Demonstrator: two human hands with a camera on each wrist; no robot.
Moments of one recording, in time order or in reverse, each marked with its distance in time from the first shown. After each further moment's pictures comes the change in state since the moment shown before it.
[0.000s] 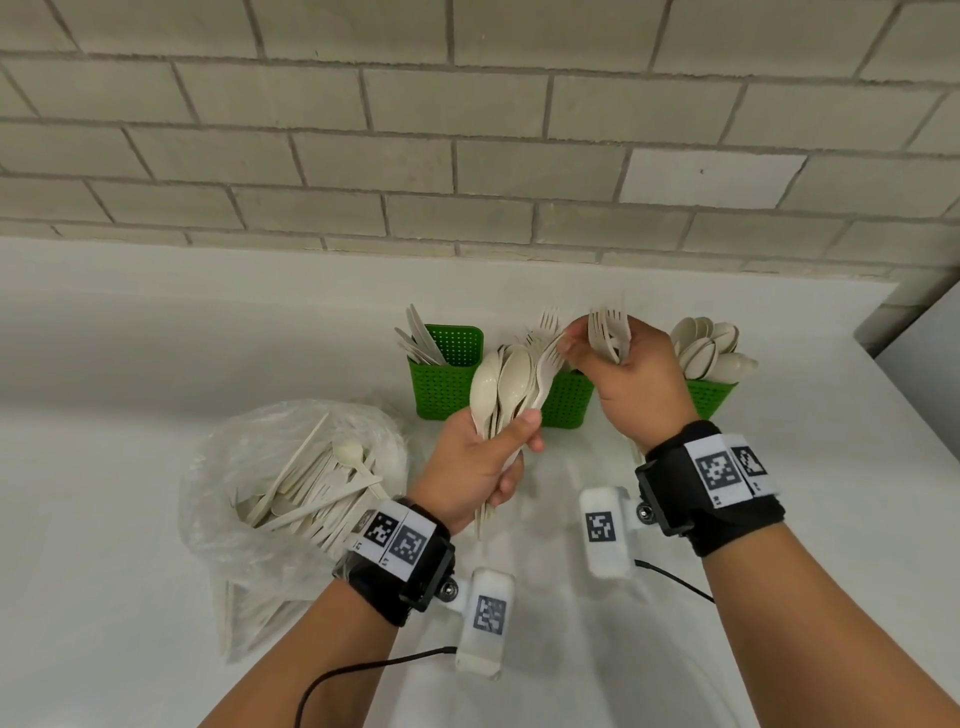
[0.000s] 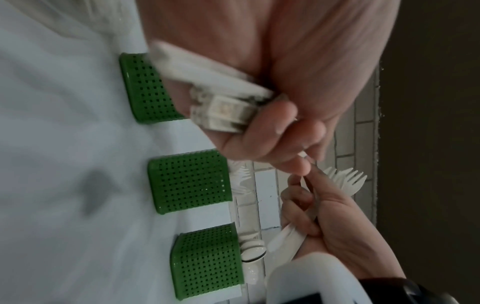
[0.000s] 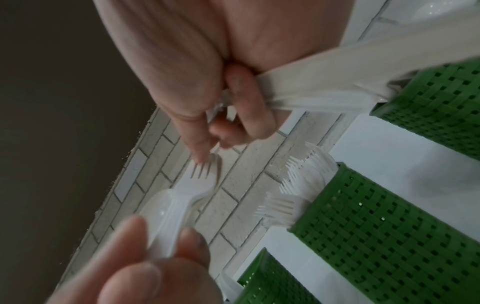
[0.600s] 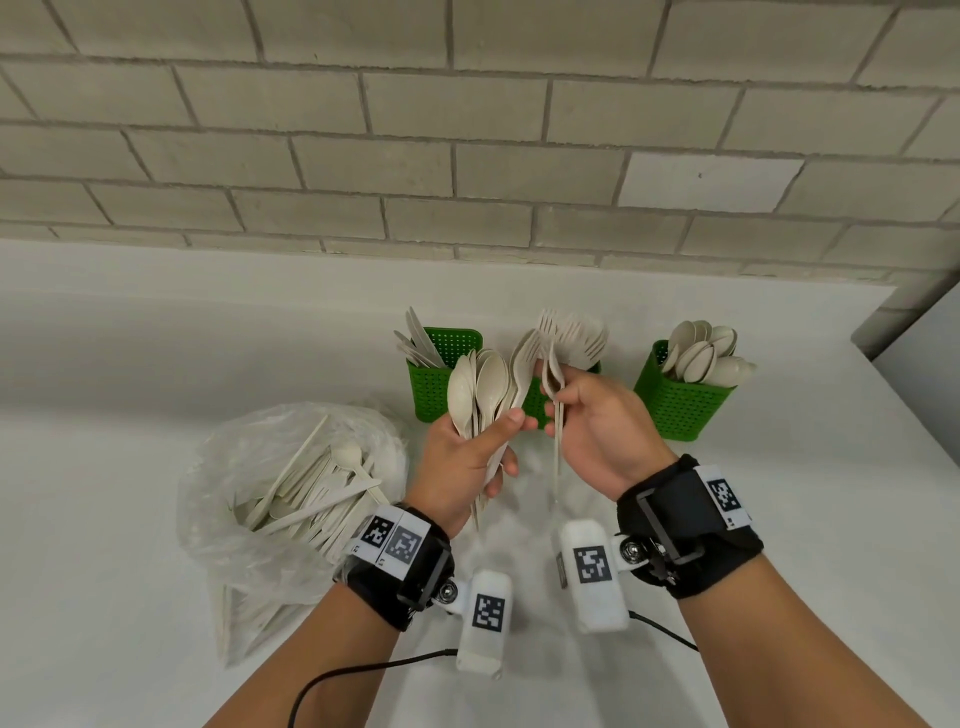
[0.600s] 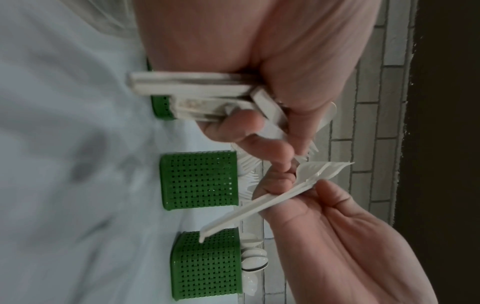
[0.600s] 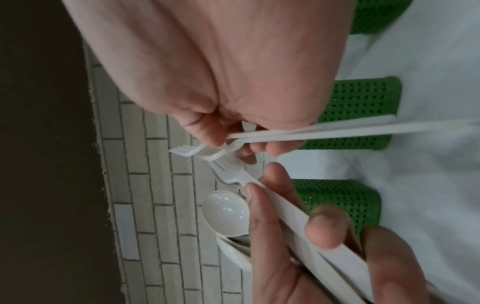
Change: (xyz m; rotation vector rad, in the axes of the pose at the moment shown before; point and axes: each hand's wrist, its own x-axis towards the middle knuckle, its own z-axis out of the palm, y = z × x) left_hand 0.002 -0.004 -0.004 -0.104 0.171 -0.031; right_hand -0.024 0.004 0.024 0.485 -0.125 0.498
